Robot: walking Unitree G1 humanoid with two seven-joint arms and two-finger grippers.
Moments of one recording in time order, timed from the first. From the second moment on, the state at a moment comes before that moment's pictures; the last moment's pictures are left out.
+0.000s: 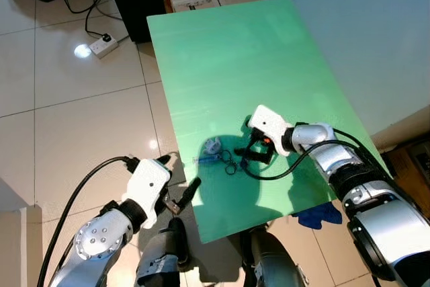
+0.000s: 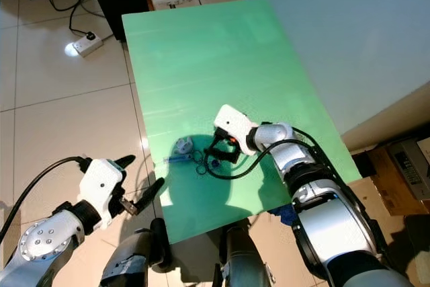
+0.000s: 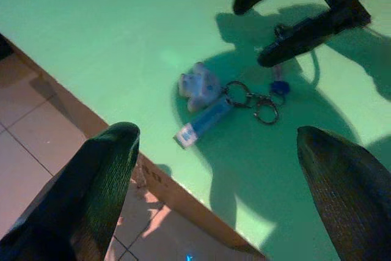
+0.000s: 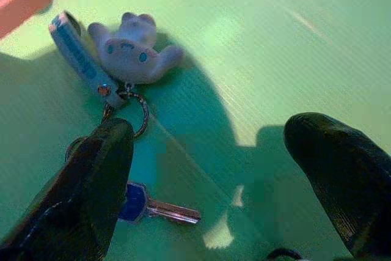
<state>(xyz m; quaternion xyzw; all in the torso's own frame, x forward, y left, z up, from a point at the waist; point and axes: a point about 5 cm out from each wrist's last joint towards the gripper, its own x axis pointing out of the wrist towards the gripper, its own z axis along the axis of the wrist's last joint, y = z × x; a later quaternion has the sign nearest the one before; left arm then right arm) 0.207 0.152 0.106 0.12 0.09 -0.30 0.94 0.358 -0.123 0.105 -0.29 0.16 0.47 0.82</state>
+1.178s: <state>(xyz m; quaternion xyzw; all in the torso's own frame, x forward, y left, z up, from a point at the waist) 0.202 0.147 0.107 0.14 0.11 -0.34 0.92 0.349 -0.112 0.082 -0.37 0.13 0.44 0.81</state>
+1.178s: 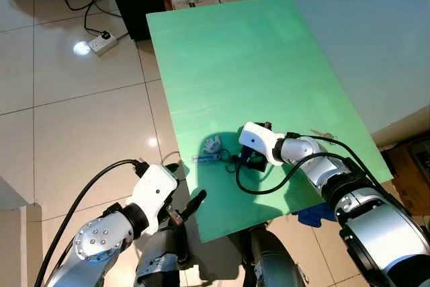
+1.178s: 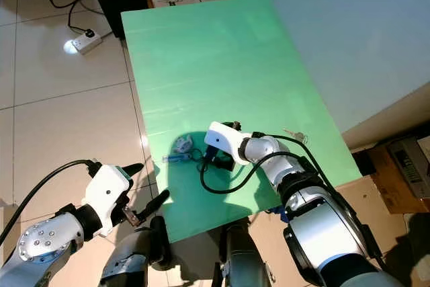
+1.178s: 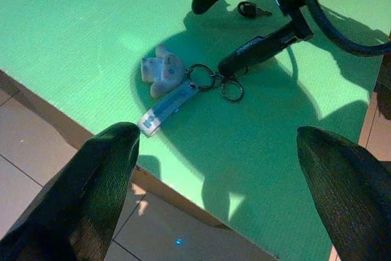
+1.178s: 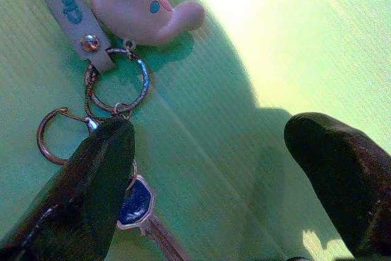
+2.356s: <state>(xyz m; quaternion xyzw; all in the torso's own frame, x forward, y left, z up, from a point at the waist) 0.202 0.148 0.106 0.14 0.12 -0.35 0.92 0.346 -0.119 0.088 -0.37 0.13 0.51 0.77</state>
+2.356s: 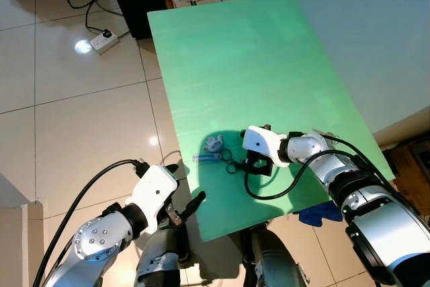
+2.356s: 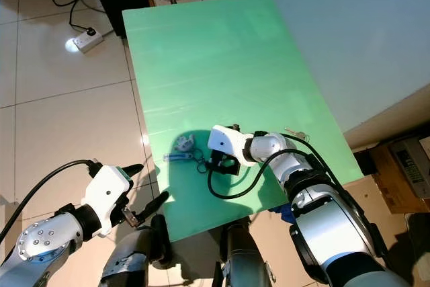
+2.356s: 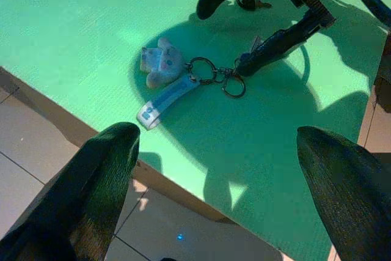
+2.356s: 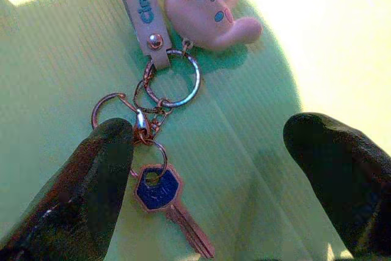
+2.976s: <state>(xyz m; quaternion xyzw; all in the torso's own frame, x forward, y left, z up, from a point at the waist) 0.204 0.143 0.108 0.14 0.11 -0.35 0.92 0.343 -0.120 0.083 -0.37 0.13 0.51 0.76</state>
